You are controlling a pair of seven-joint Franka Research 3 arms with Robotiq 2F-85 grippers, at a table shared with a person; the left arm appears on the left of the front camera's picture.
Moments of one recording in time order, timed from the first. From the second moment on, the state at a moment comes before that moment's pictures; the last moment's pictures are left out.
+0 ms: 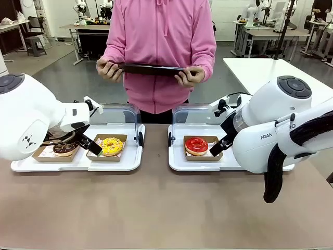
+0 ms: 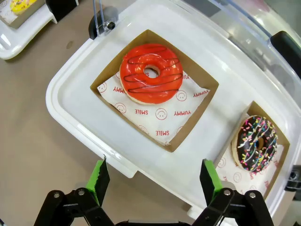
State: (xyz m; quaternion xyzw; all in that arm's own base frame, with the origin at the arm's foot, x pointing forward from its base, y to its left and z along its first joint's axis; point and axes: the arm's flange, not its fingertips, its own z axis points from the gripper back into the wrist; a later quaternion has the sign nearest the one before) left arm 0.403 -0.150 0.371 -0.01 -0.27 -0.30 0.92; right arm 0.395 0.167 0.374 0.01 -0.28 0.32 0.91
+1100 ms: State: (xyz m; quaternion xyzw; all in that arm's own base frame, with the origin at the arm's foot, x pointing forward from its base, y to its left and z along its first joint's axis) left arm 0.403 -0.147 0.374 -0.01 -0.26 -0.30 0.92; right arm 0.396 0.158 0.389 0.00 -0.29 0.33 0.90
